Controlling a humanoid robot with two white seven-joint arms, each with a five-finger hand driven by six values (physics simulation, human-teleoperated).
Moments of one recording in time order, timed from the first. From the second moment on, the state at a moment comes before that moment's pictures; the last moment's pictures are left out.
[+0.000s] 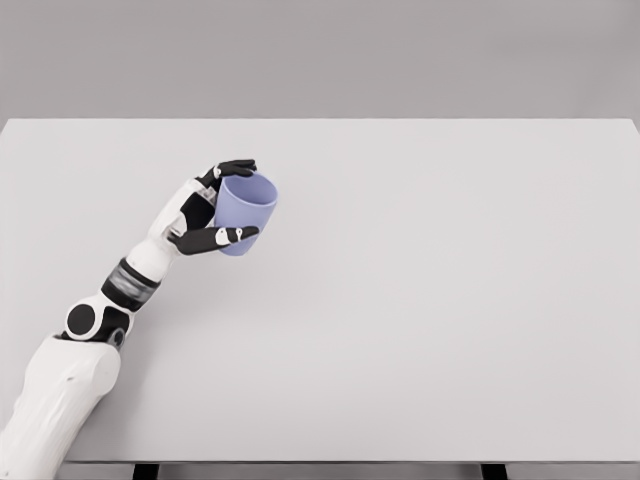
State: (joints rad) left arm -0.34 0.28 -0.37 -1.06 0.63 -0.61 -0.61; right arm 0.01 0.00 -0.05 0.00 0.10 -0.09 0.08
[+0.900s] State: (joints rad) left arm -0.32 0.42 -0.30 -1.10 0.64 -0.61 -0.61; right arm 0.01 0.00 -0.05 0.00 0.10 -0.09 0.08
